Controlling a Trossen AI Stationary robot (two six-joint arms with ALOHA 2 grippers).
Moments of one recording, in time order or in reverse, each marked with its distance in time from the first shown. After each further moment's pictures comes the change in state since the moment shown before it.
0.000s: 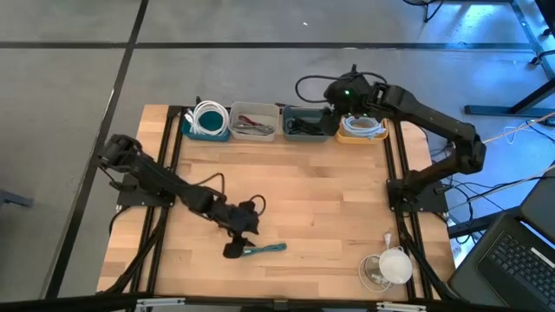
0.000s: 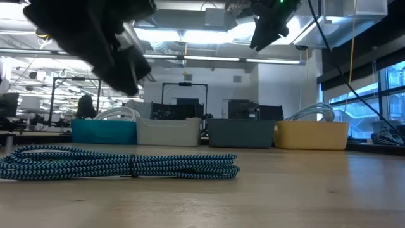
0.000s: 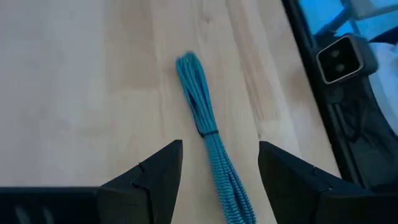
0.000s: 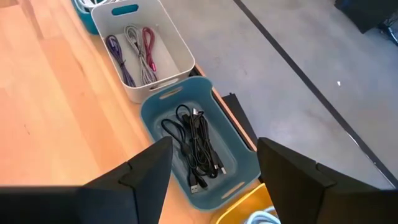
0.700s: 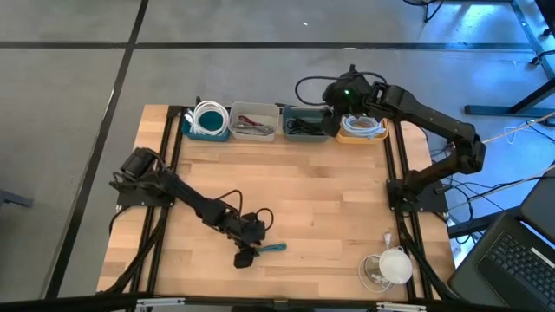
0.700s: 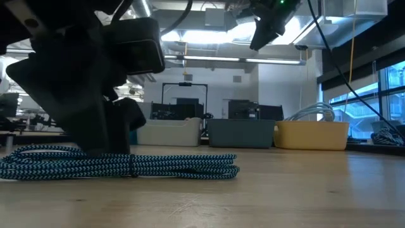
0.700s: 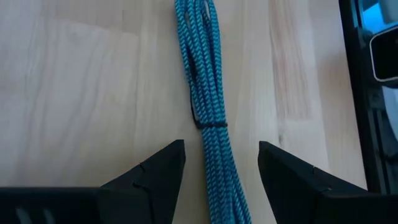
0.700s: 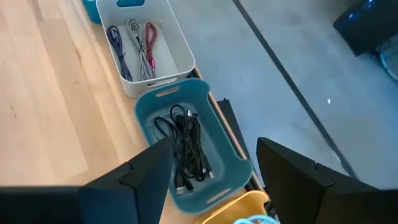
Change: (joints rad) left arm -0.036 0.287 0.038 0.131 0.026 -0.211; right arm 0.000 0.003 0.000 0.014 0.000 -0.130
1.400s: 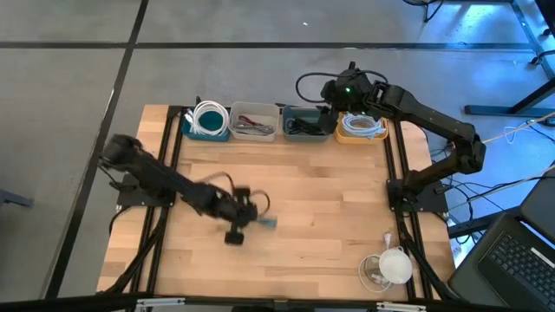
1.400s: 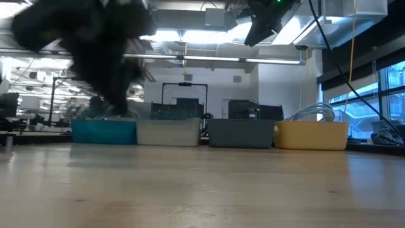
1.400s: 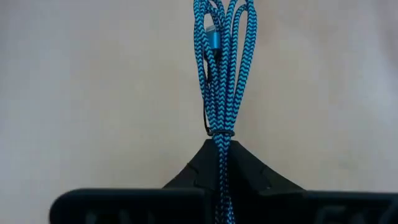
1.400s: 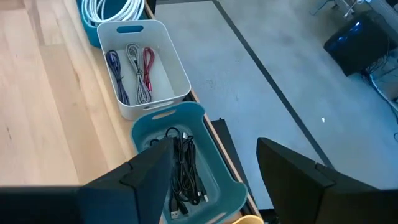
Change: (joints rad) left arm 0.070 -0.277 0.027 -0.450 -0.264 0.325; right arm 0.000 0.001 0.000 0.087 0.000 -0.027
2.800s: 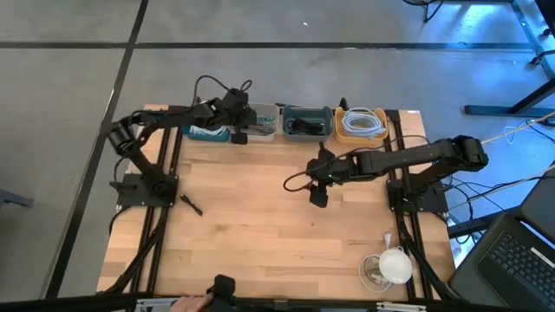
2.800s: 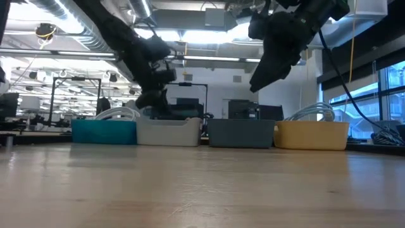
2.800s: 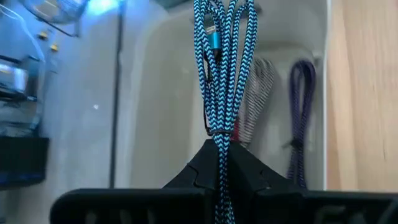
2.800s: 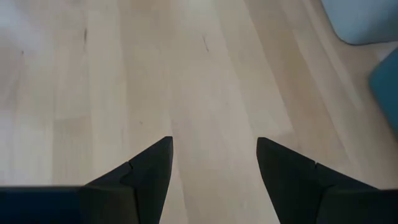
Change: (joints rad) left arm 1.054 0.045 0.083 0.197 0.135 1.075; right arm 0.484 -0.002 -0.590 0.419 -0.108 0.416
